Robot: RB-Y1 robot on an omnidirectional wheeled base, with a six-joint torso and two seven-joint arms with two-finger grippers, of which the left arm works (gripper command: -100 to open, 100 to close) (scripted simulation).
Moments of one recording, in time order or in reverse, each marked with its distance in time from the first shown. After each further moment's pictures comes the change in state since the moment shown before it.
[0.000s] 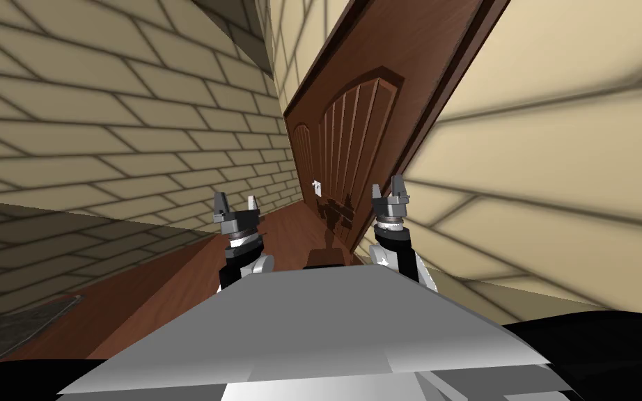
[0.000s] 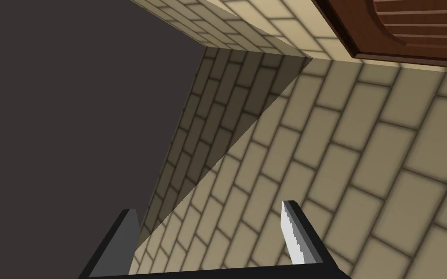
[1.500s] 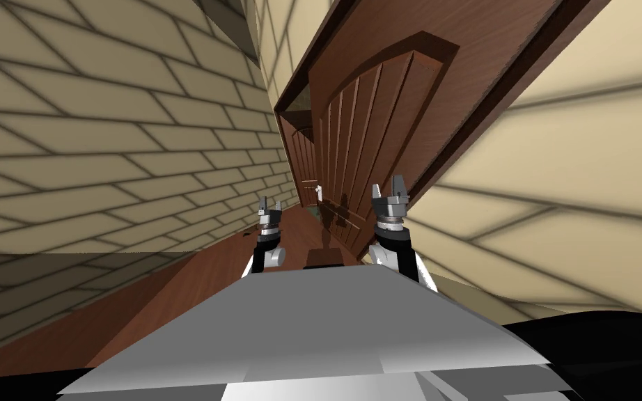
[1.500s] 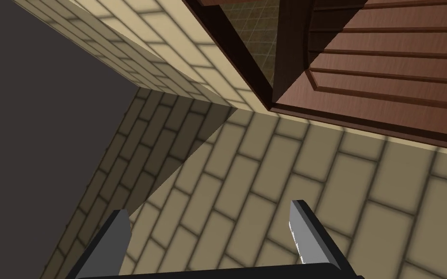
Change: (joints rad) arm -0.178 0.072 -0.050 0.311 -0.021 0.025 0.030
